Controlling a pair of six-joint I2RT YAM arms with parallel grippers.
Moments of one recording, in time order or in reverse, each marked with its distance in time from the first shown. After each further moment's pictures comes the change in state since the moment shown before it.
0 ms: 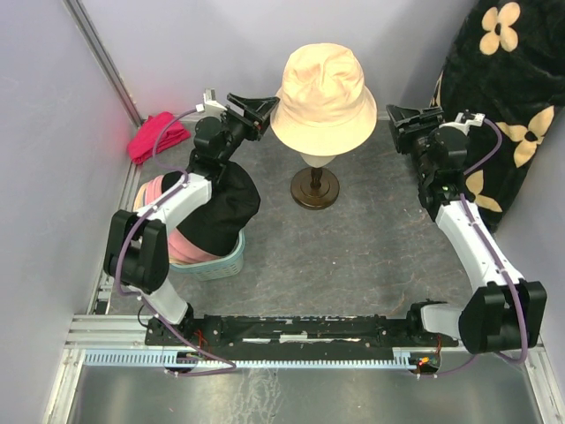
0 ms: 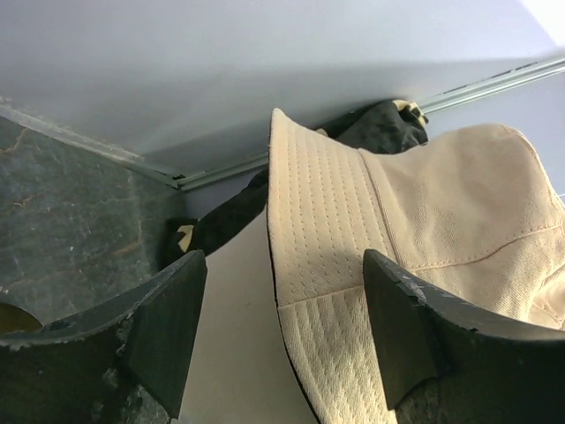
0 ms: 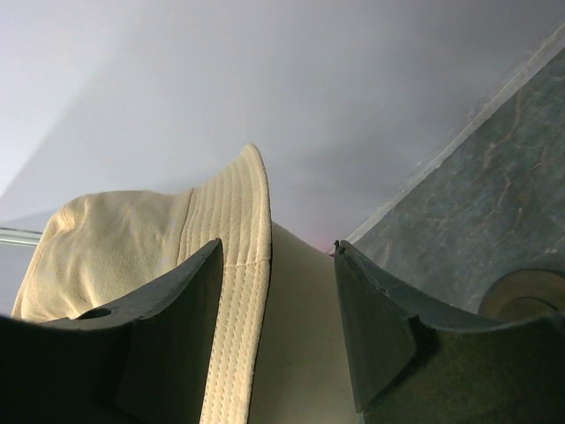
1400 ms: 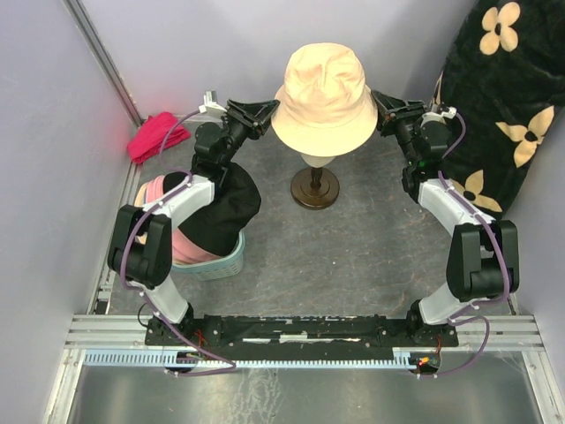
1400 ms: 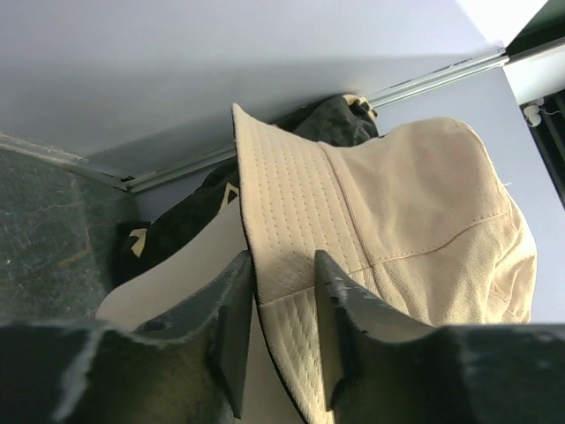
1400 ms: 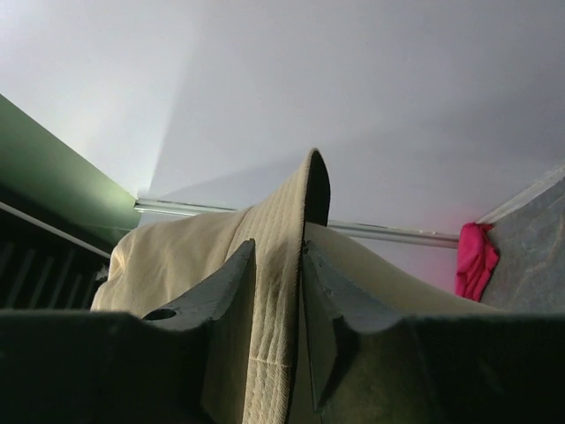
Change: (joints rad) left arm 0.000 0.045 -0.033 0.202 0.050 -0.093; right arm -0.003 0.338 0.036 0.521 -0.195 0.385
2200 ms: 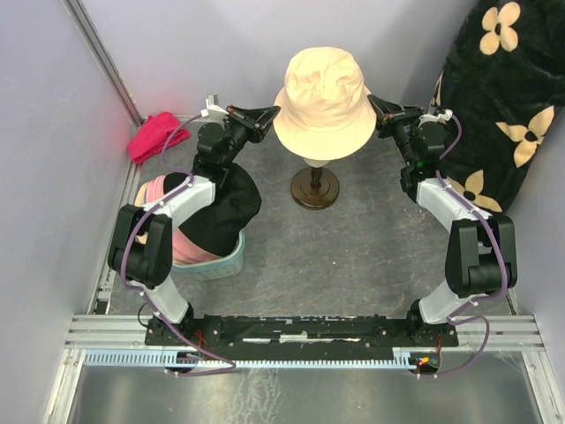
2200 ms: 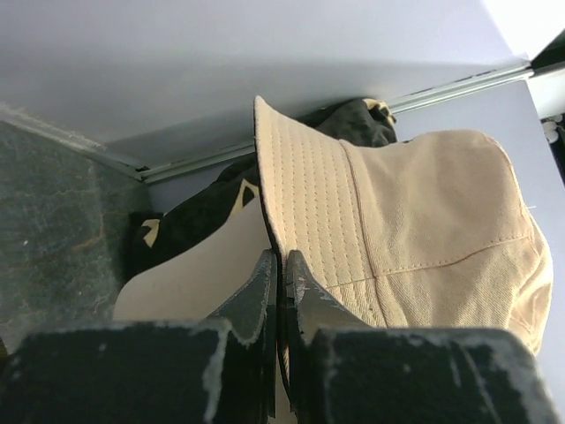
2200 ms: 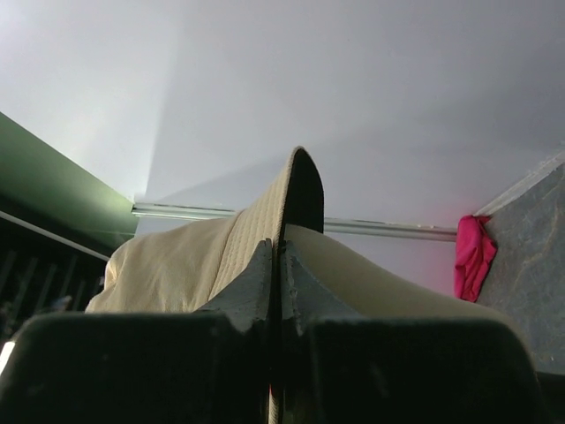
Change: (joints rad) left arm -0.003 0.004 -0.007 -0.039 -0.028 -0.016; right arm 0.000 0.035 -0.001 0.014 -0.007 0.031
